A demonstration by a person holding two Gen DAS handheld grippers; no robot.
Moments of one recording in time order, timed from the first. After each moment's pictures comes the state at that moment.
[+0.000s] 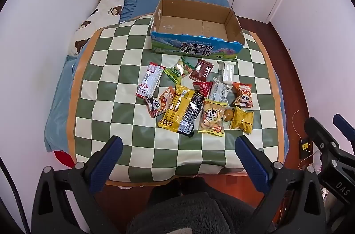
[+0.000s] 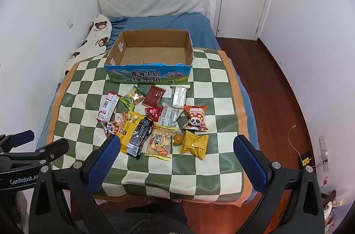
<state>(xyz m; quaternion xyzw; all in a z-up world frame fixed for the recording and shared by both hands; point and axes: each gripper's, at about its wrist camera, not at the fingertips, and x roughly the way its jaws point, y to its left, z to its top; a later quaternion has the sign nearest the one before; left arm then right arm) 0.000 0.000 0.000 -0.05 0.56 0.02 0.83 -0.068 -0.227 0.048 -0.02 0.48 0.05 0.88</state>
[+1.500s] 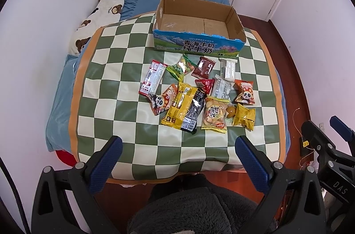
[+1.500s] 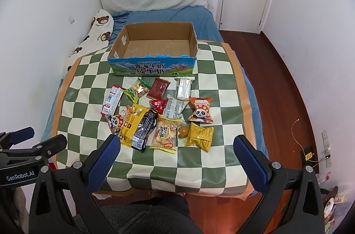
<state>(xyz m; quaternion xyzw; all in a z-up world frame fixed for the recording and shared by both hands) -0.001 0.009 -0.004 -0.04 0.57 0.03 0.82 -0.071 -0.218 0.039 -0.02 0.50 0.05 0.87</state>
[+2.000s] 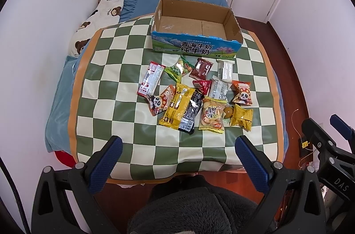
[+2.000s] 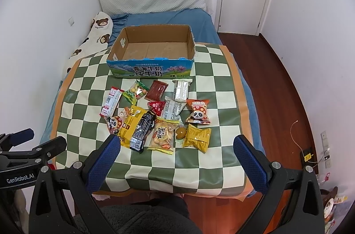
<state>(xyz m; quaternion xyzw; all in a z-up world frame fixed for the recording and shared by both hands) -0.008 -0.003 0.010 -0.04 0.56 0.03 0.83 -0.073 -0.225 0.048 -0.02 0.49 0.05 0.87</state>
